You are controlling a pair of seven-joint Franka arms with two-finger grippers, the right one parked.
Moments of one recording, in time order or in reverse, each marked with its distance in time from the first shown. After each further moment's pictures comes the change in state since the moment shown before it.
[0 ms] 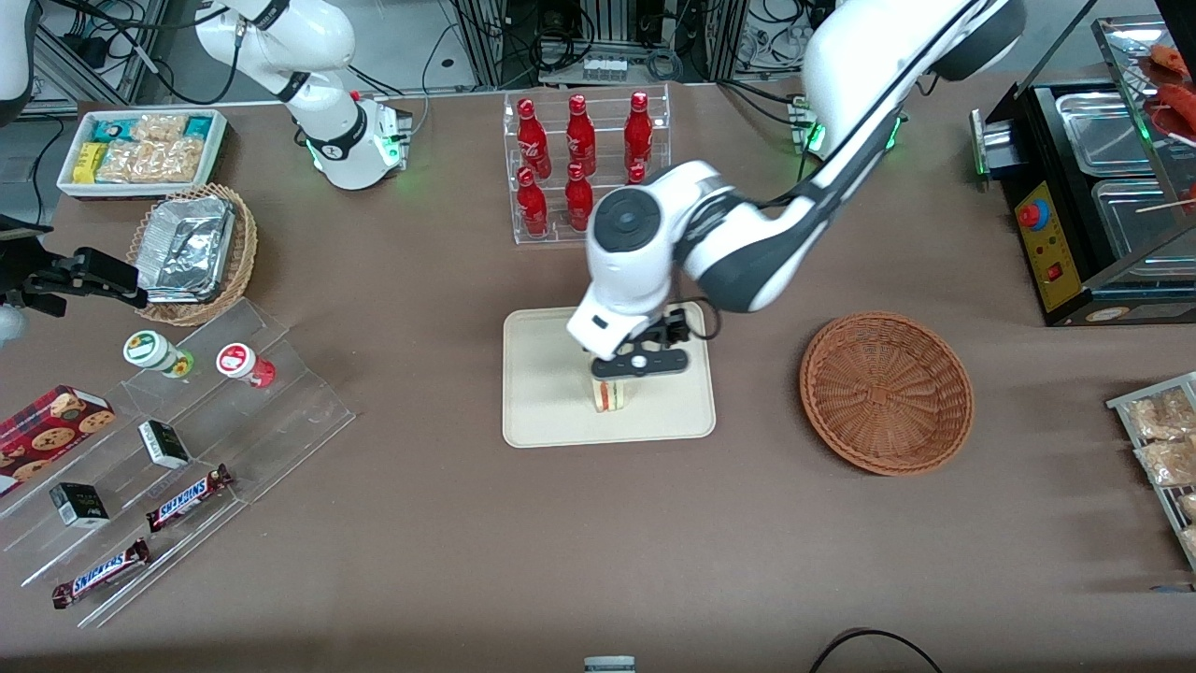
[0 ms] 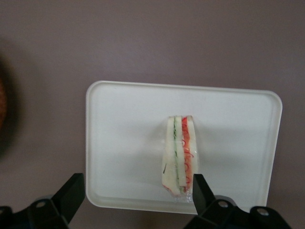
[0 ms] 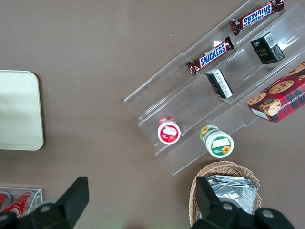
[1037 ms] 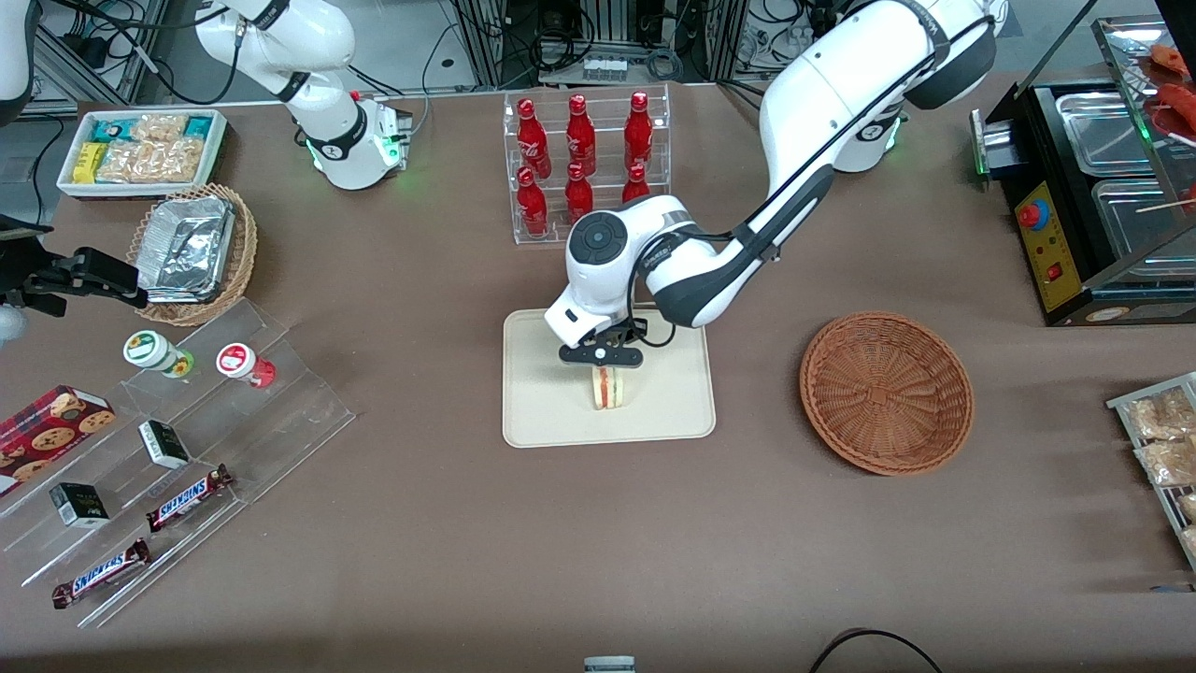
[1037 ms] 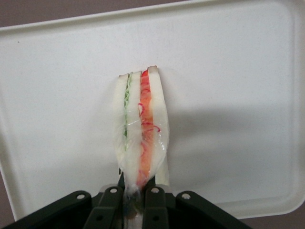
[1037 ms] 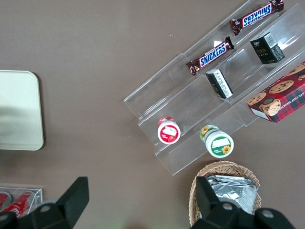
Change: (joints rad) arm -0.091 0.176 -0.006 -0.184 0.121 0.302 0.007
